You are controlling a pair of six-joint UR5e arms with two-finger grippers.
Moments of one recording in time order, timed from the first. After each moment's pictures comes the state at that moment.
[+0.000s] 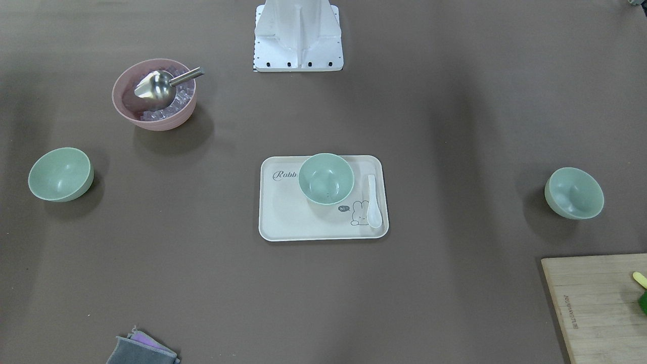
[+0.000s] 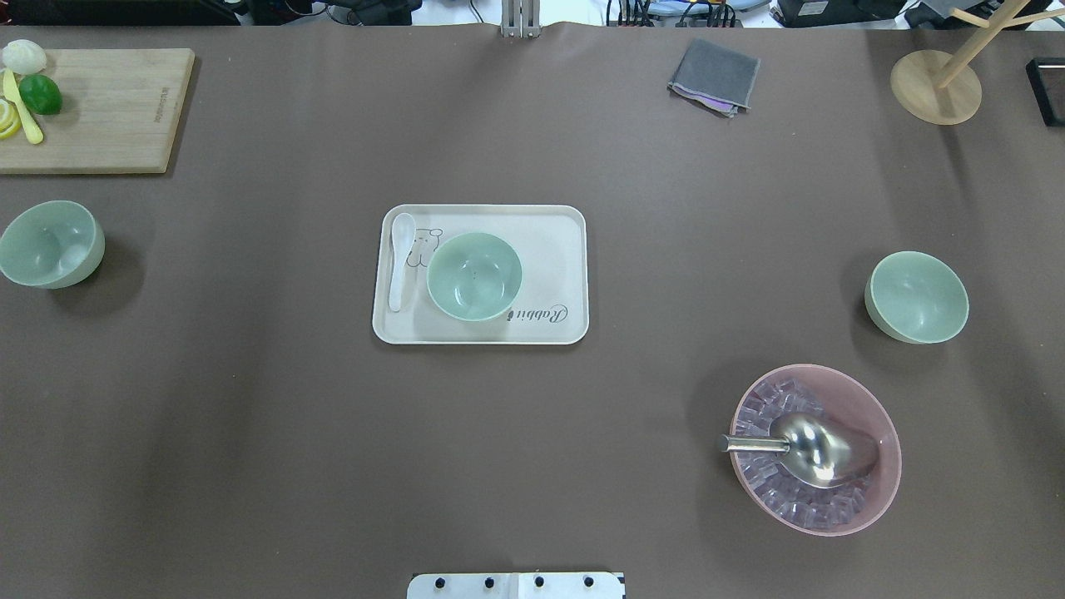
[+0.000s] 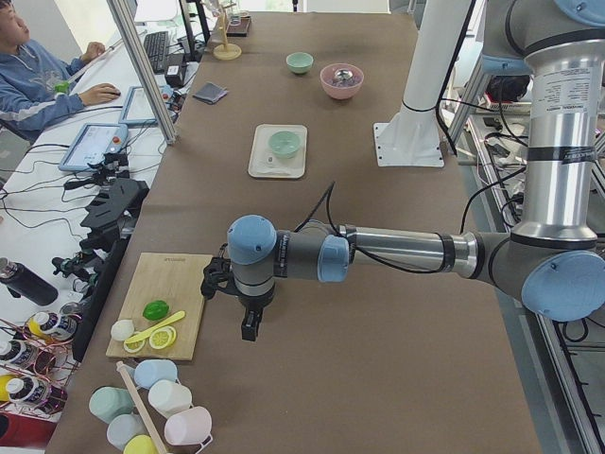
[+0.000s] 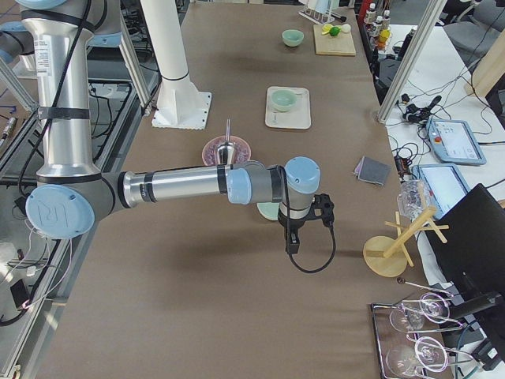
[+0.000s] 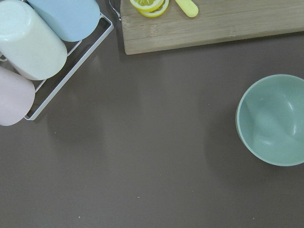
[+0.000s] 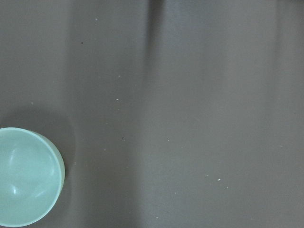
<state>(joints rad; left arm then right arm) -1.62 -1.54 -1.67 -1.58 -2.33 0.11 1.48 -1.57 1.73 -1.64 2.35 -0.01</state>
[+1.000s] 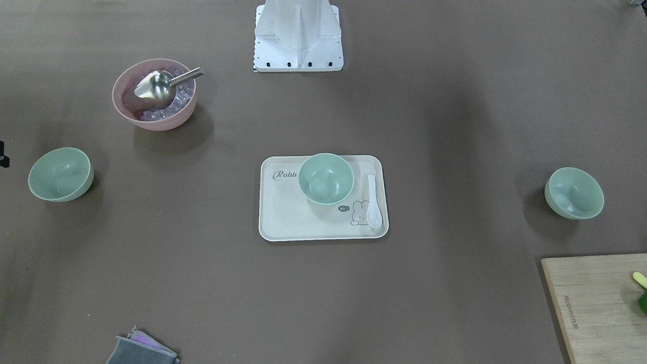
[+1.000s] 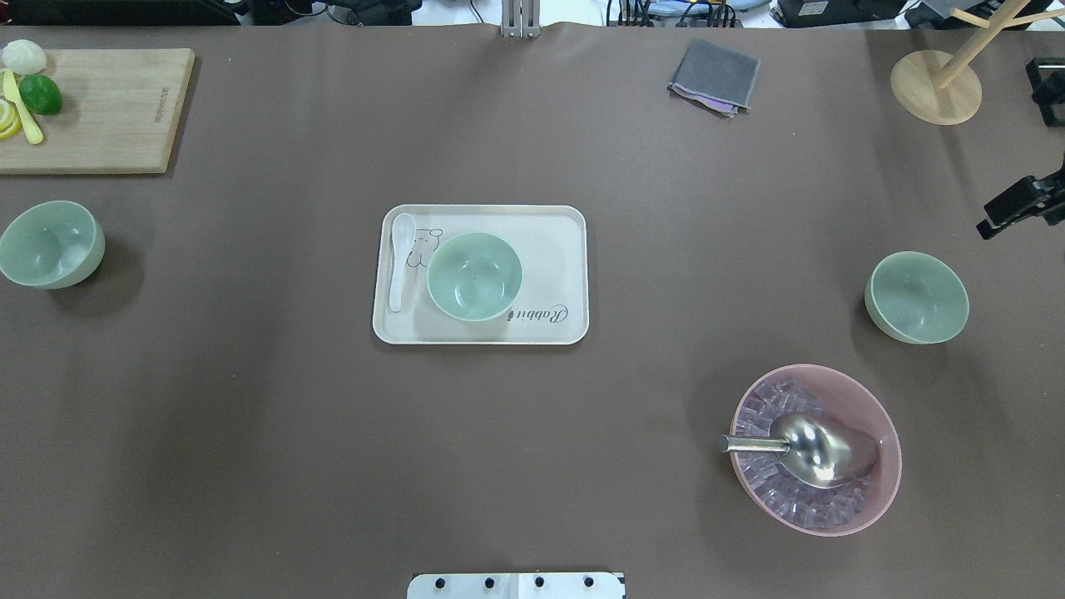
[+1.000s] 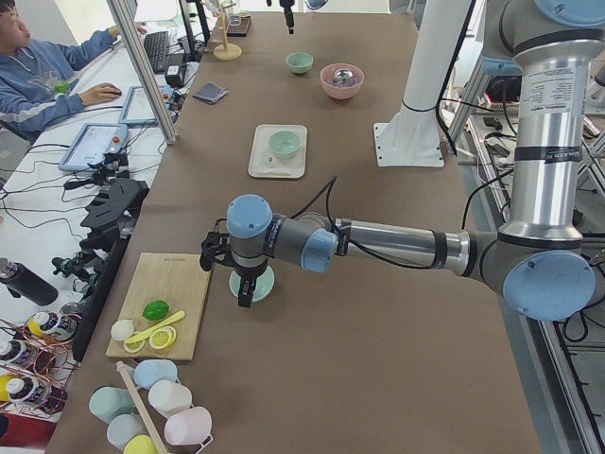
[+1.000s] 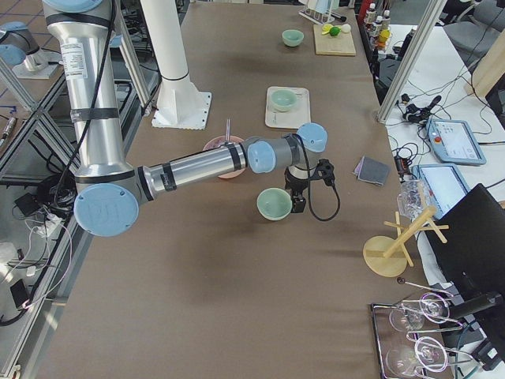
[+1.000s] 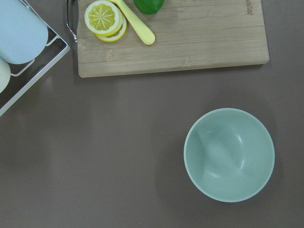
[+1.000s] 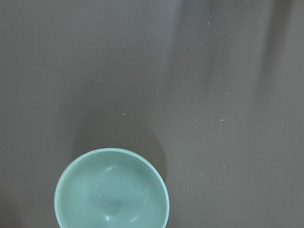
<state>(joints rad) -1.48 -1.56 -1.68 -1.78 -2.39 -0.20 1.23 -1.46 1.77 -1.64 2.32 0.18</state>
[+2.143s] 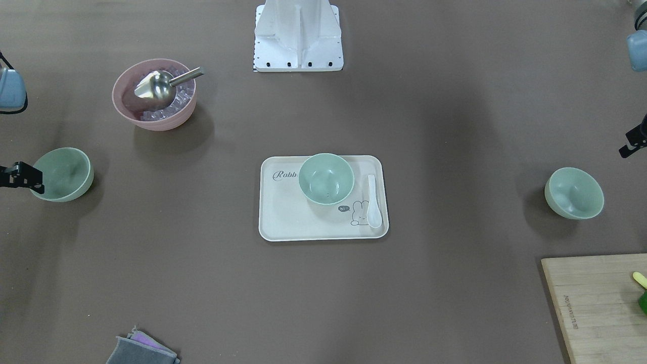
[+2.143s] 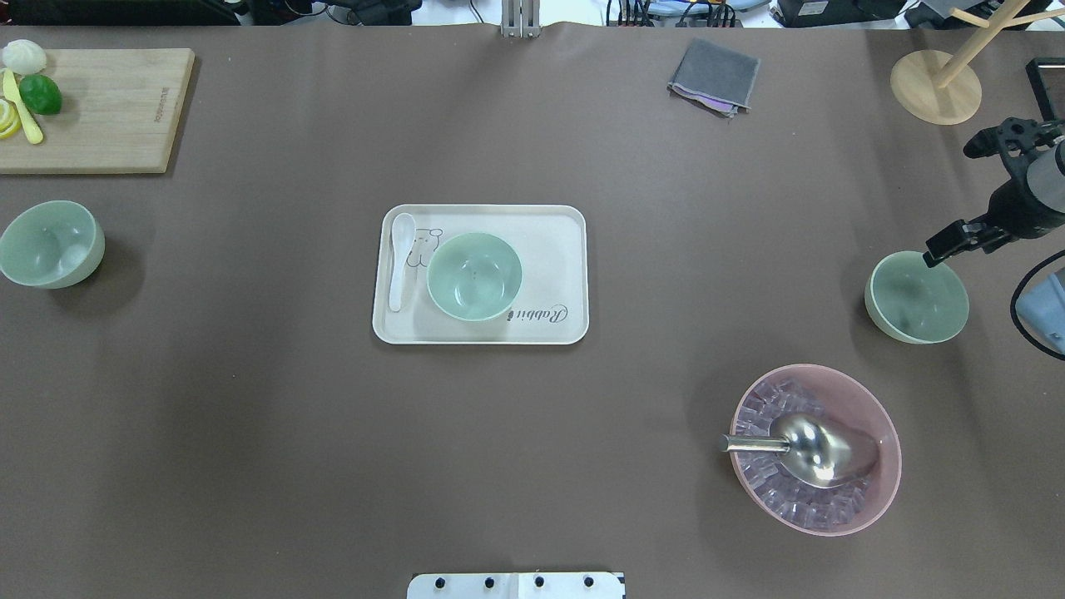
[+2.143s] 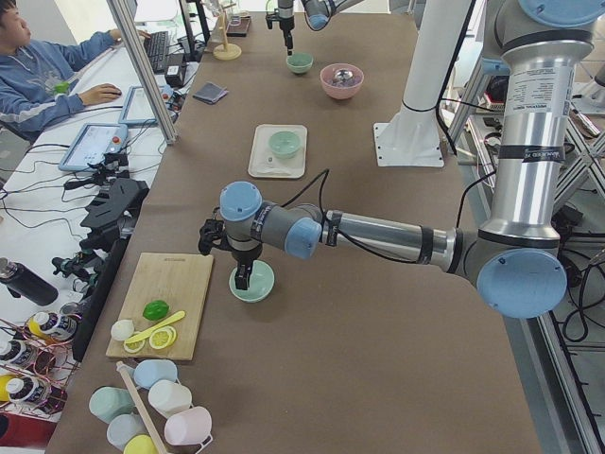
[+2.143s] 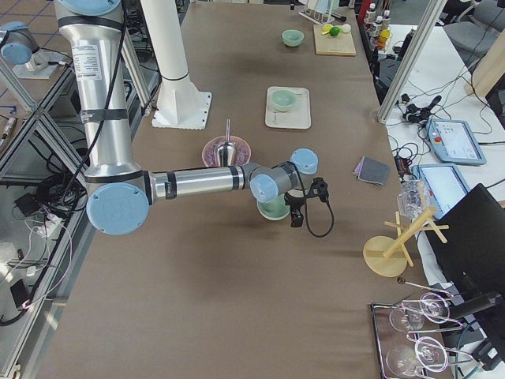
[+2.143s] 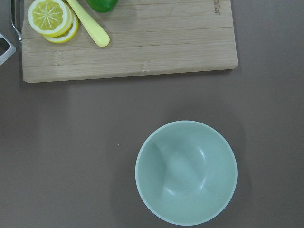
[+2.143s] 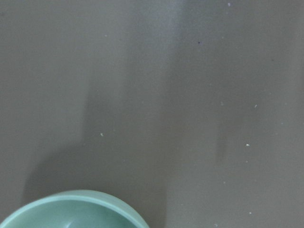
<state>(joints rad) -1.40 -1.61 -1.67 -1.78 -2.37 -0.28 1.11 -1.48 1.56 -1.26 2.25 0.36</state>
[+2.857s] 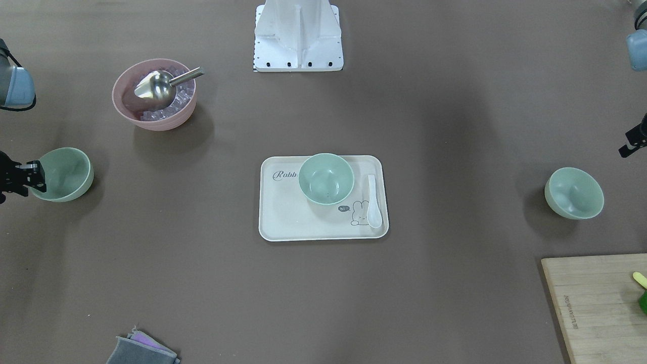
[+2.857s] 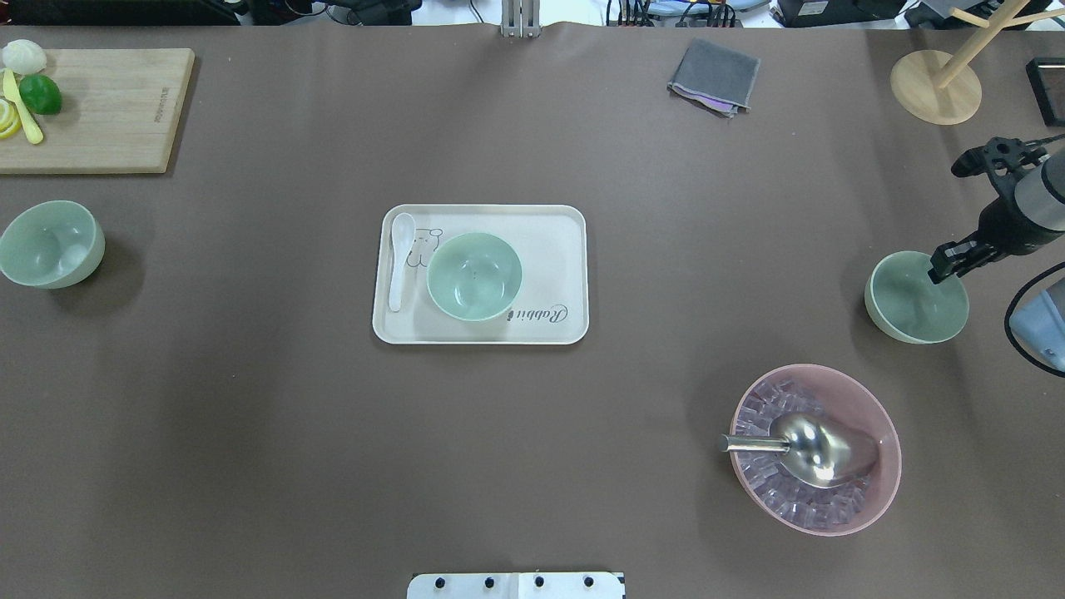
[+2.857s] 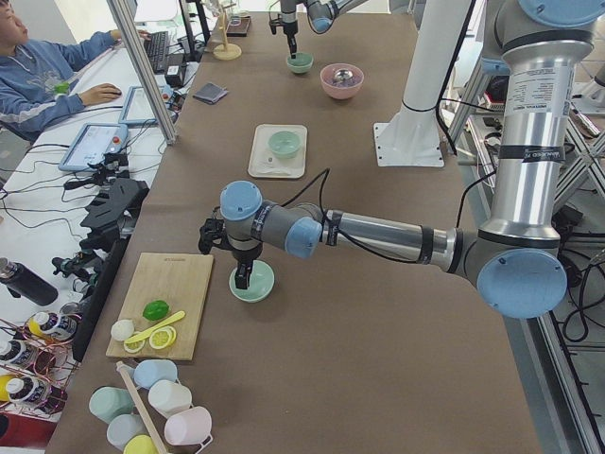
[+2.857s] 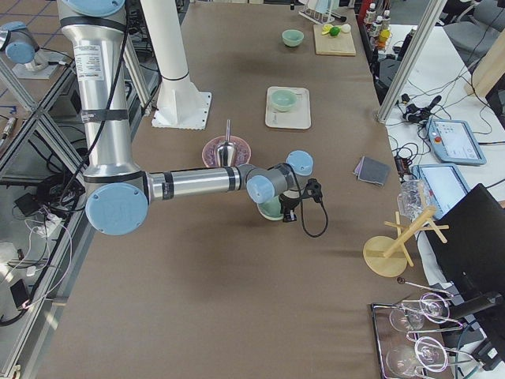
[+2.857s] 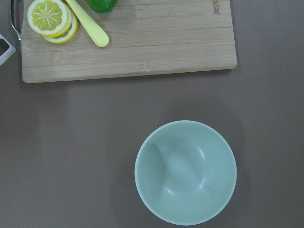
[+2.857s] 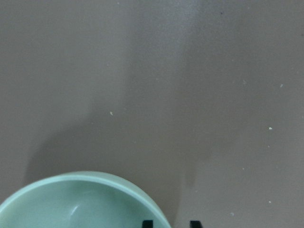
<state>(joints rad) -1.40 -1.61 -1.67 -1.78 -2.37 -0.28 1.08 -1.50 1.56 -1.26 2.26 0.35</state>
